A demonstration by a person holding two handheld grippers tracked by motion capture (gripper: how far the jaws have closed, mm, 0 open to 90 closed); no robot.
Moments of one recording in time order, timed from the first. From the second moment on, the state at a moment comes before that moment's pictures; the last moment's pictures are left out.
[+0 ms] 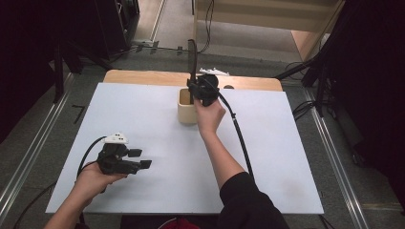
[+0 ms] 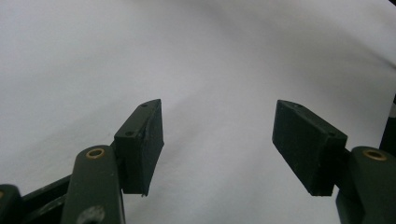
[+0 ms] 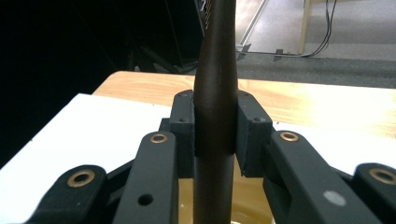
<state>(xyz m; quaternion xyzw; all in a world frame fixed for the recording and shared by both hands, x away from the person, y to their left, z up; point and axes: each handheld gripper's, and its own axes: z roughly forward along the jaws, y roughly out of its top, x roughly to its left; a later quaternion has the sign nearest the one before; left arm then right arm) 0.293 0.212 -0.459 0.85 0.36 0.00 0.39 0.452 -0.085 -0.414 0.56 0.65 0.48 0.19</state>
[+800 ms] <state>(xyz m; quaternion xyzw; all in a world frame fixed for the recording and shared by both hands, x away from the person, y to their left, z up) 0.293 0.211 -0.459 0.85 0.36 0.00 0.39 0.438 -0.090 -0.432 0.55 0.65 0.48 0.20</state>
